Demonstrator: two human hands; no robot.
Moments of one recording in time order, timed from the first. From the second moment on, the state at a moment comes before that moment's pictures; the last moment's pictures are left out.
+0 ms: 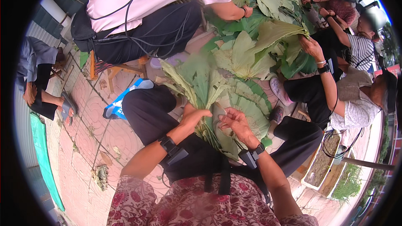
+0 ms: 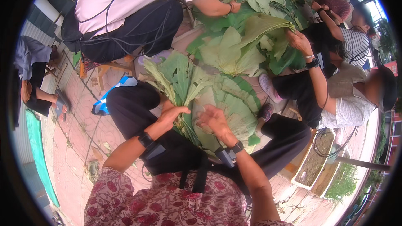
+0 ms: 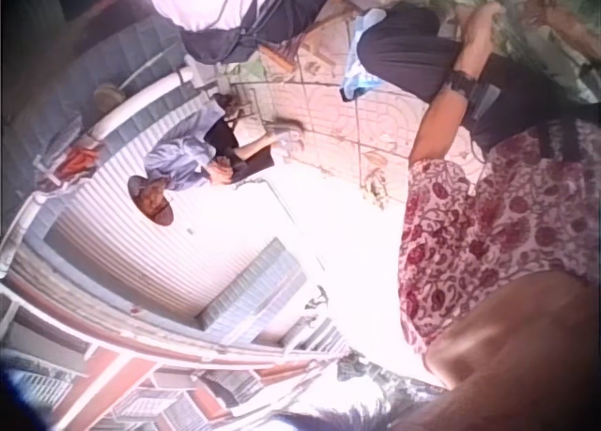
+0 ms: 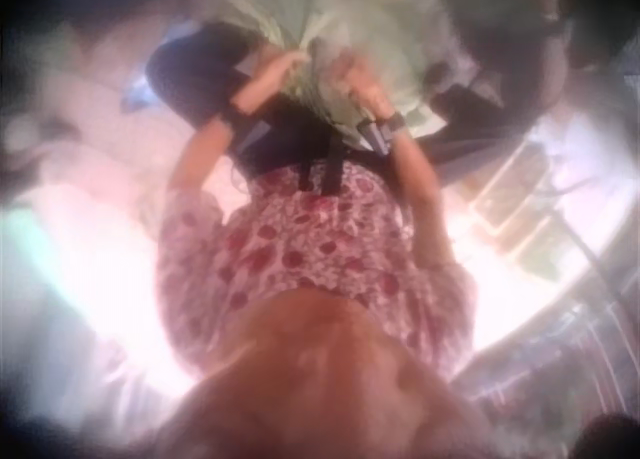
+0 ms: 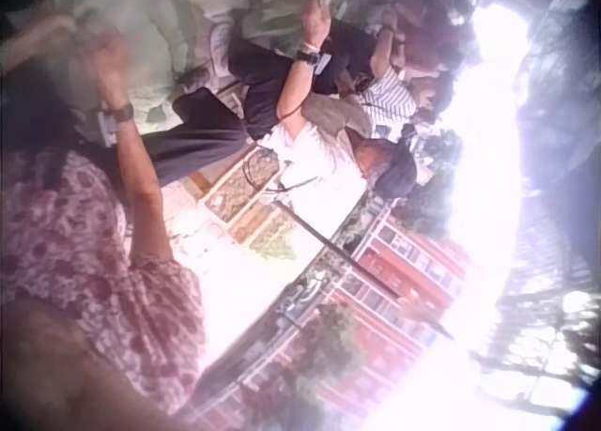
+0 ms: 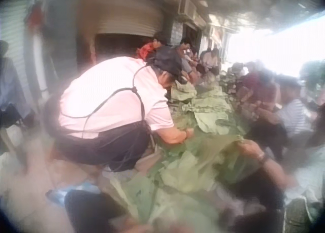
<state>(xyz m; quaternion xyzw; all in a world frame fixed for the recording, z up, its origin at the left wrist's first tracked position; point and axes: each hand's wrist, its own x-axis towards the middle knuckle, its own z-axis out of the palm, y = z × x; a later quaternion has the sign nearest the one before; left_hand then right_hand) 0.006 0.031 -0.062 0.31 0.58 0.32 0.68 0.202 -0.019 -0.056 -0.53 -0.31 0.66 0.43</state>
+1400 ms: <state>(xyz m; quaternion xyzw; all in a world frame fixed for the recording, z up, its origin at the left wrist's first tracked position) 0.018 0.050 -0.046 0.32 0.61 0.29 0.67 0.371 0.279 -0.233 -0.66 -0.69 0.14 0.26</state>
